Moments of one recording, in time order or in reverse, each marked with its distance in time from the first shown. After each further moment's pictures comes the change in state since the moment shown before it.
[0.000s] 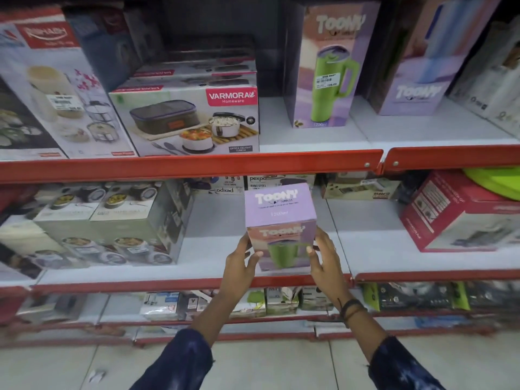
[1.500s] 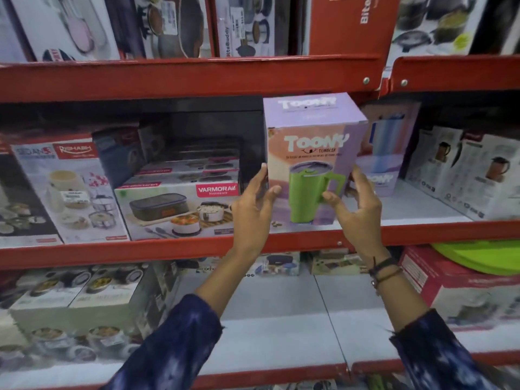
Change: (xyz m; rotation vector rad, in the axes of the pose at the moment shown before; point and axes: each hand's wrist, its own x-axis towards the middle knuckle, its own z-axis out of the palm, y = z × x) left_hand 0.127 0.235 -0.025 -0.164 0.409 0.571; right_hand 0.155 -0.152 -0.154 0.052 0.464 -0.551
